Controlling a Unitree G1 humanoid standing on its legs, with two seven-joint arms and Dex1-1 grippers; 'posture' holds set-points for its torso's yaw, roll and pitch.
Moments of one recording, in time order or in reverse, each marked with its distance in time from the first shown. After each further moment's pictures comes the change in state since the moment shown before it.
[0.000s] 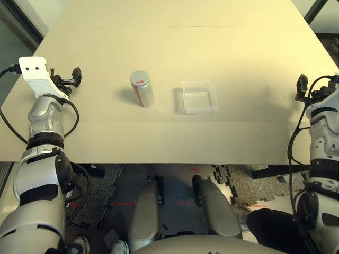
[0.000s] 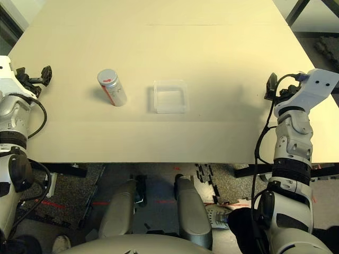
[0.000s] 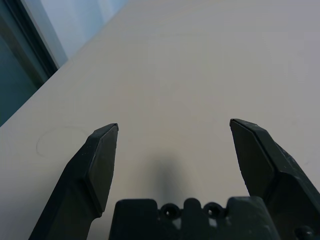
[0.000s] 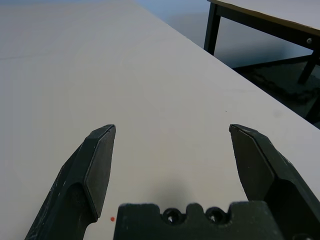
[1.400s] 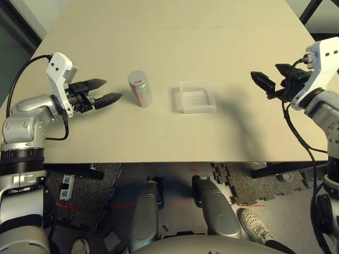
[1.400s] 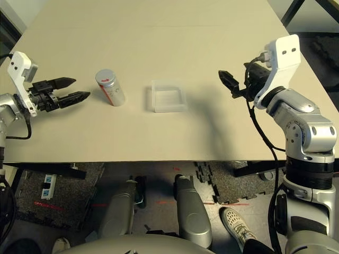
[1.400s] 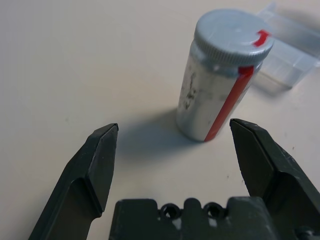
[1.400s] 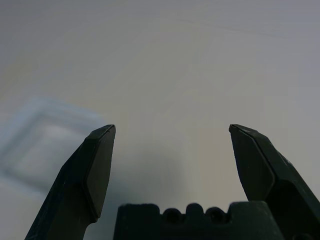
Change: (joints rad) left arm 0.320 0.094 -0.162 -0.928 -0.176 0.732 -0.651; right arm 0.000 -0.141 0.250 -0.697 0.254 0.780 0.330
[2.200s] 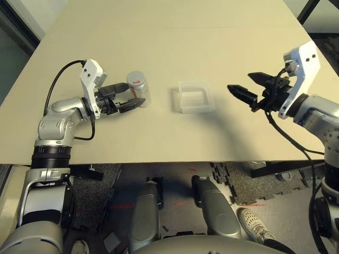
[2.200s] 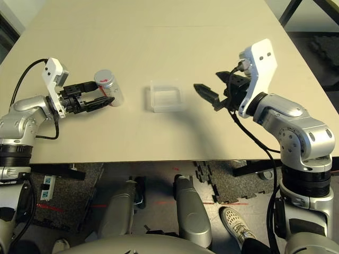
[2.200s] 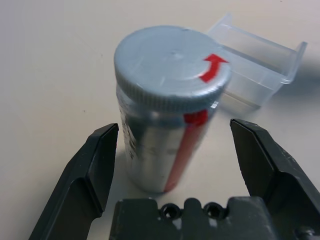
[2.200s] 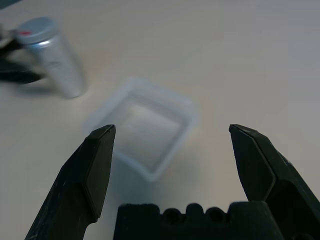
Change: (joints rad) left arm -0.091 -0.137 -0.127 0.121 0.042 -0.141 -0.013; right arm 0.022 -0.004 0.072 -0.197 0.138 0.164 0.062
